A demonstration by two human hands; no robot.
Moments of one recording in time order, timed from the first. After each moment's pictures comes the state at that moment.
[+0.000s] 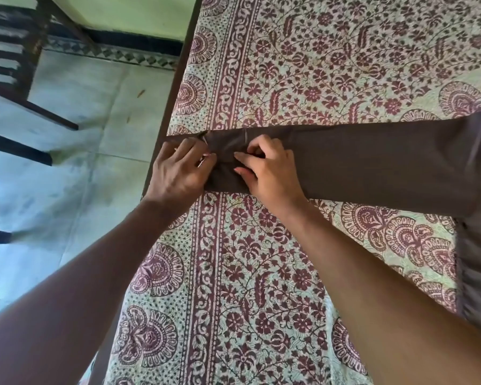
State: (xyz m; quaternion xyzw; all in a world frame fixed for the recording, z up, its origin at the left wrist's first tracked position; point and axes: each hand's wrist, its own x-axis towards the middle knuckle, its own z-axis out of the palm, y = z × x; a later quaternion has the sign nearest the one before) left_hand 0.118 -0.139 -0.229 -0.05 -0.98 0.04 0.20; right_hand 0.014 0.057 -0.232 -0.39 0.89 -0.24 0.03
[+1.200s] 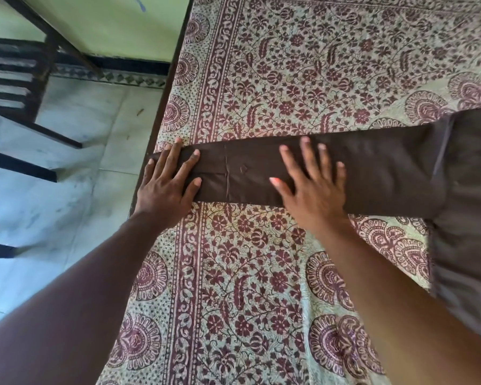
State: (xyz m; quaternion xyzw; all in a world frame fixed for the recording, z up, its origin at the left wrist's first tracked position) left_hand 0.124 -0.125 -0.229 0.16 -0.98 -0.11 -0.09; right_hand -0.015 0.165 -0.236 -0.24 0.96 -0.06 0.14
